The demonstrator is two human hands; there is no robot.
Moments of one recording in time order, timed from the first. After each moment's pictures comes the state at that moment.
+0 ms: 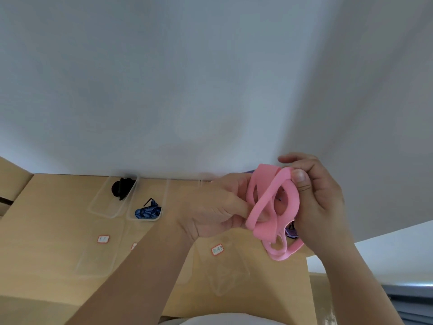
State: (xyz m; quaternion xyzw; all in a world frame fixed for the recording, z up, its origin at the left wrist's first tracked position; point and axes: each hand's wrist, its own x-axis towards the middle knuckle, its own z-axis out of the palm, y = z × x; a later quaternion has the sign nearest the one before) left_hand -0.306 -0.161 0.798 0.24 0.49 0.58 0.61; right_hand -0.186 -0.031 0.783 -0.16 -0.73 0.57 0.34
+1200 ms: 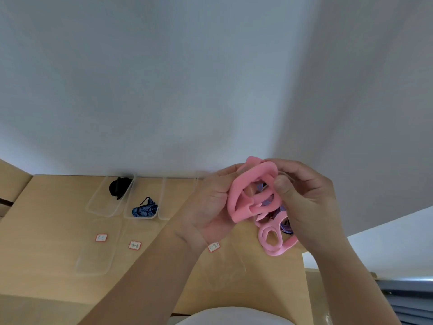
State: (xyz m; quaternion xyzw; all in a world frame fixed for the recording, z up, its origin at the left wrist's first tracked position) left_hand -0.278 -0.148 0.799 0.10 0.43 0.72 0.53; right_hand -0.175 -0.025 0.782 -0.13 -0.63 0.71 0.29
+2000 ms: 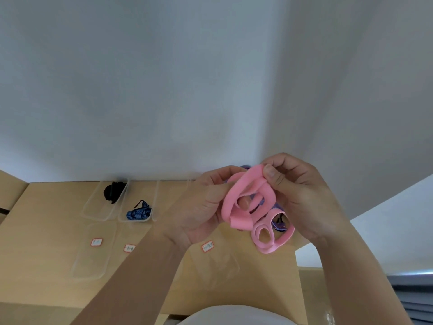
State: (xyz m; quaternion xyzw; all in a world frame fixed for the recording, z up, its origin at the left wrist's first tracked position) left_hand -0.272 -0.148 0.790 0.17 0.53 0.68 0.48; right_hand -0.163 0.003 0.787 -0.14 -0.59 0.78 0.17
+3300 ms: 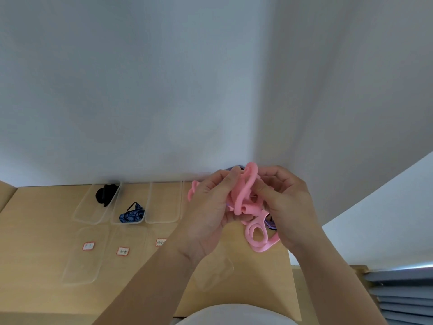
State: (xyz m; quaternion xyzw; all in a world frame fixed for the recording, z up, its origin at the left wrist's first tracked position) left_hand -0.240 -0.130 0.787 0.06 0.59 0.70 0.40; right_hand -0.155 -0.015 0.771 -0.29 -0.60 0.72 0.21
